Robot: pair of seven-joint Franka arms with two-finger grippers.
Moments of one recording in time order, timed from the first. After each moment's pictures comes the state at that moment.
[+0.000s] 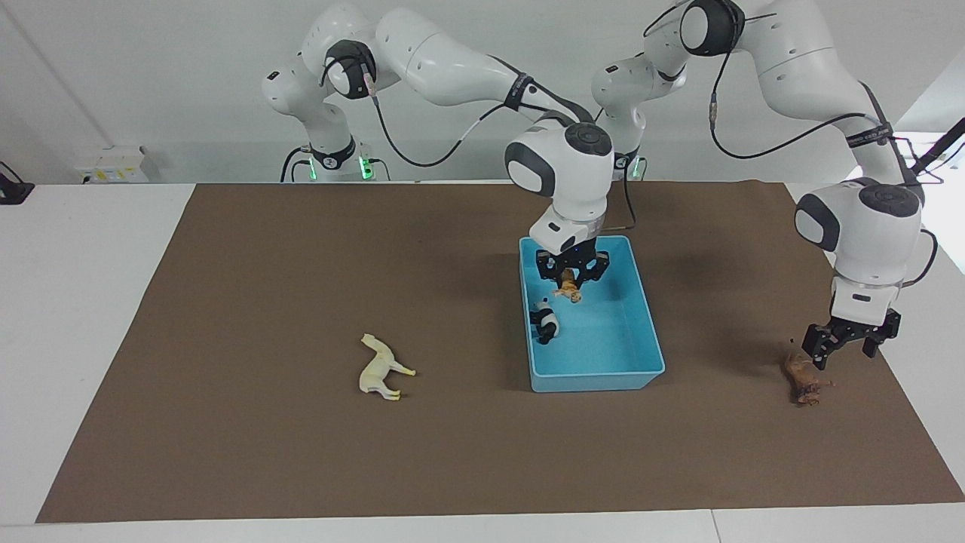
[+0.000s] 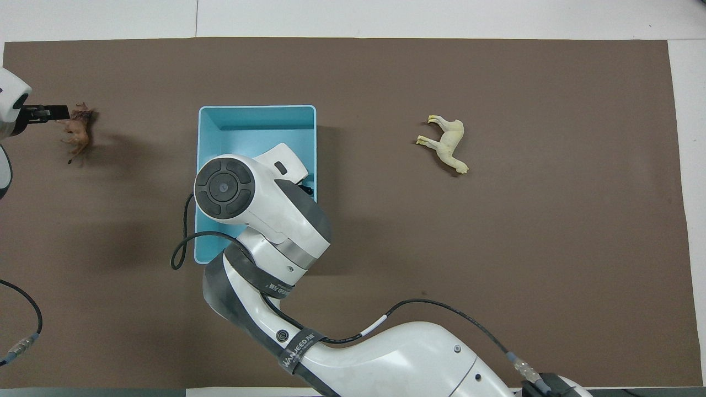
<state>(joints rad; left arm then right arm) 0.29 0.47 -0.06 -1.72 0.28 2.59 0.00 0.85 0.80 -0.06 -1.04 0.01 1.98 0.93</state>
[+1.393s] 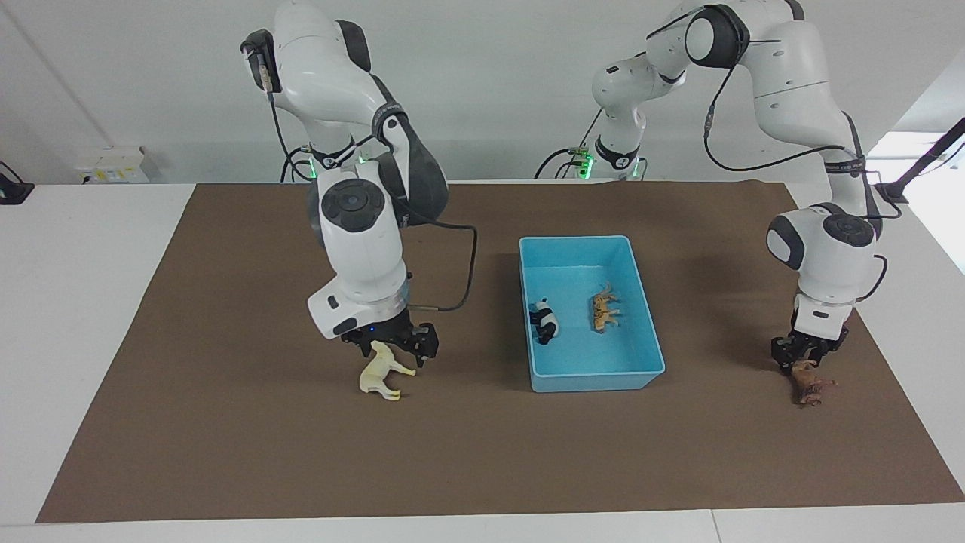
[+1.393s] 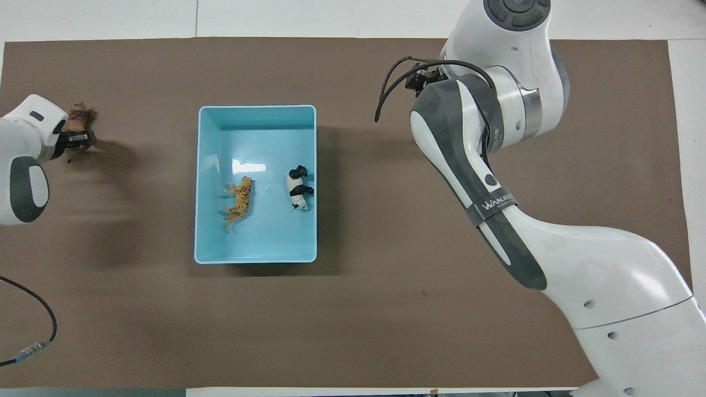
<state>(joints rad) 0.30 0.50 -0.08 -1.84 0.28 2.68 -0.08 0.36 0.67 -0.09 -1.14 0.03 1.90 0.56</state>
